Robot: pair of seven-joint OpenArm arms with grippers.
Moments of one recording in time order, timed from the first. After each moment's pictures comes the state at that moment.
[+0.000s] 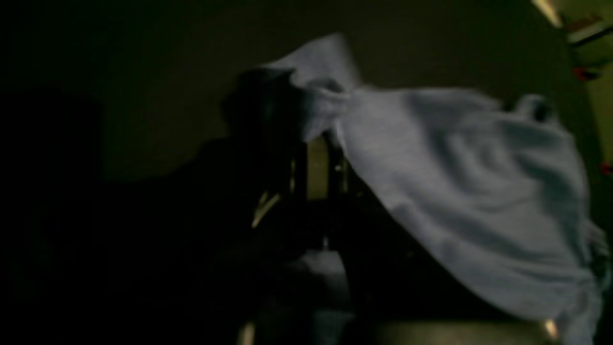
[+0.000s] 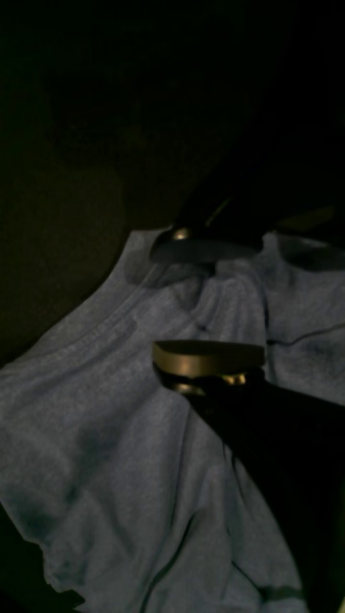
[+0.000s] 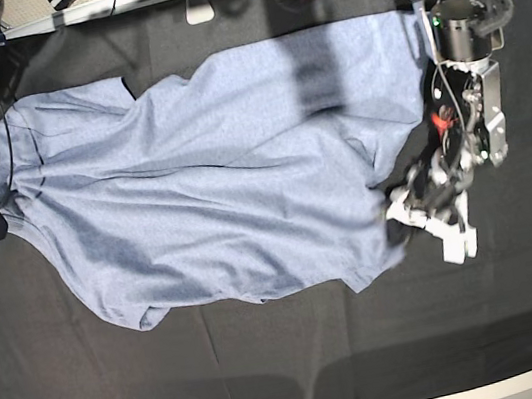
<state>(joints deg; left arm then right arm) -17.7 -4.3 -7.6 58.5 -32.8 -30.5 32.0 7.4 30.9 42.1 69.2 42.8 38.6 -68.8</state>
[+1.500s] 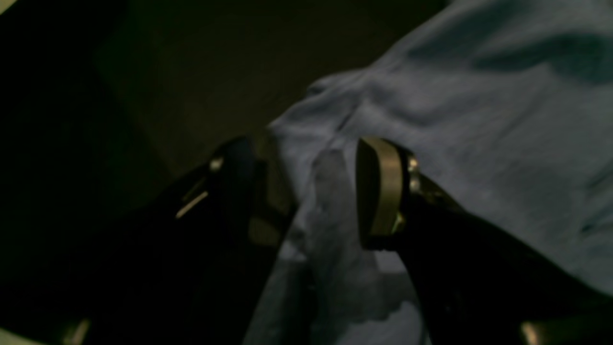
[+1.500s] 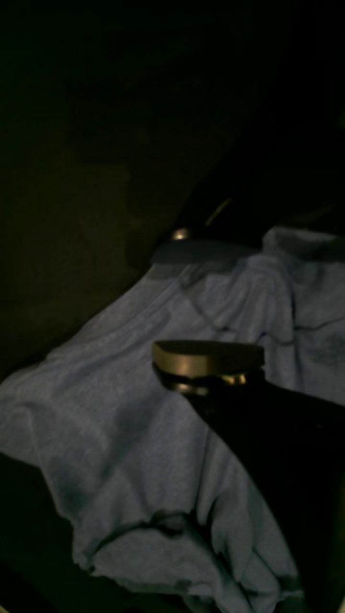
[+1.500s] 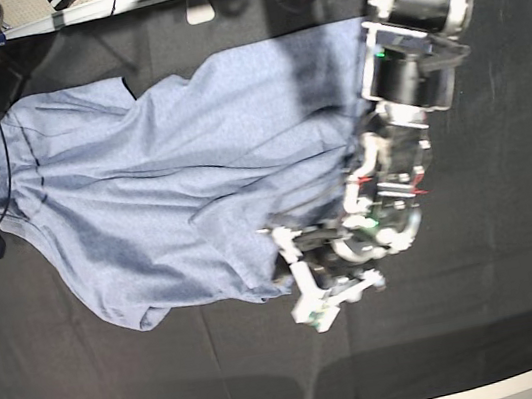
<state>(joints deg) -25.0 2.8 15.3 59.9 -1.5 -23.8 25.6 10.9 31.0 42.1 69.2 42.6 38.7 -69.1</state>
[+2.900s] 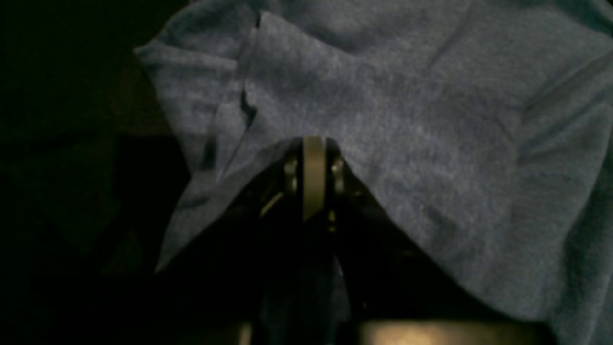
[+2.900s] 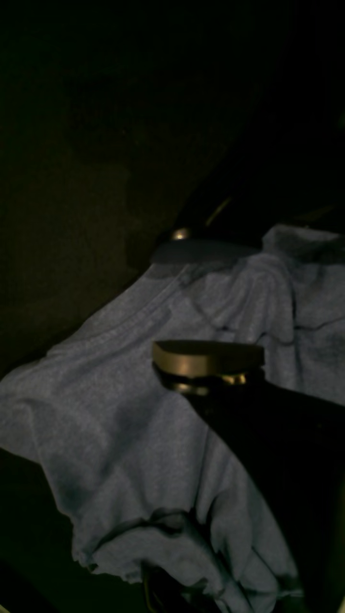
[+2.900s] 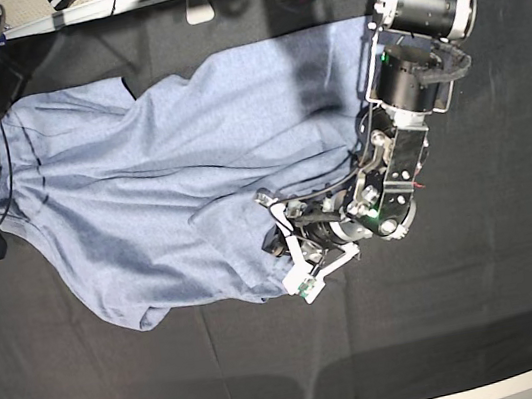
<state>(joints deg) -26.3 3.0 15.4 50.7 -10.0 -34.4 27.5 10.9 30.9 42.1 69.2 42.6 38.7 -69.1</state>
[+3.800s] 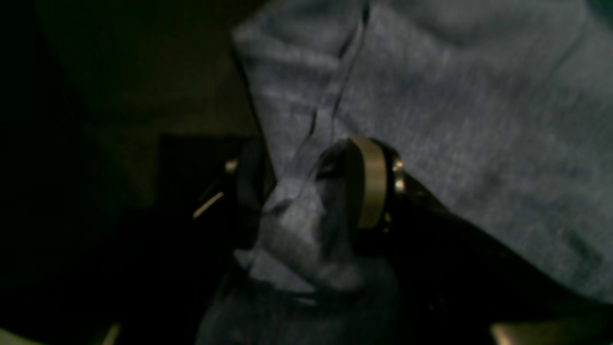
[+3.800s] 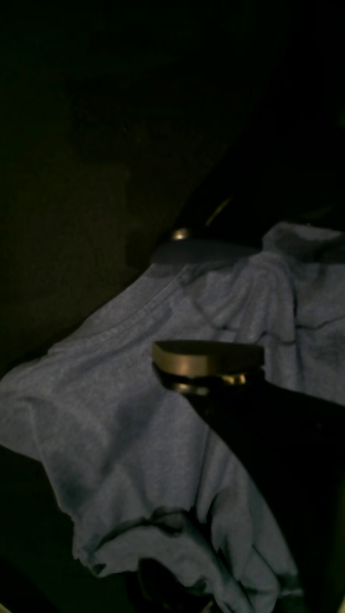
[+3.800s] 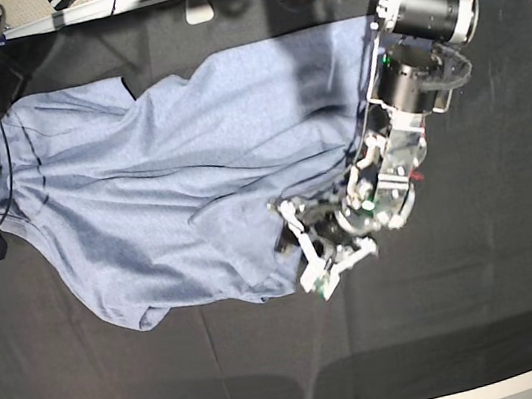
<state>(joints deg) -26.9 2.9 15.4 43.5 -2.0 -26.0 15.0 10.9 30.9 42.1 69.2 42.7 38.7 -69.0</state>
